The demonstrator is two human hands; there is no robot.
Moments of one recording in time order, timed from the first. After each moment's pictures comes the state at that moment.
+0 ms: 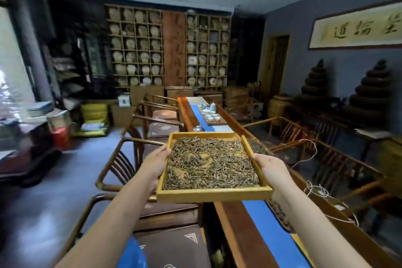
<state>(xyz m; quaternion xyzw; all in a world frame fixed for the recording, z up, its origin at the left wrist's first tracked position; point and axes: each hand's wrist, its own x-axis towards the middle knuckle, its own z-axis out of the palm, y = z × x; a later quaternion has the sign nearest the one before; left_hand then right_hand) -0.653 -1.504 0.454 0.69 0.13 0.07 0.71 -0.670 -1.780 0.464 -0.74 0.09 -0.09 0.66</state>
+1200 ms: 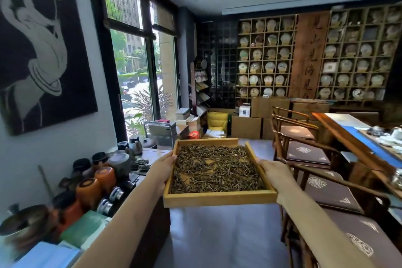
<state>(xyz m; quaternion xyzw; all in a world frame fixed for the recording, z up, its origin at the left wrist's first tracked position) -0.701 -0.714 0.447 0.58 0.26 0.23 0.74 -0.563 -0.958 0.443 -0.71 -0.07 0.10 0.69</state>
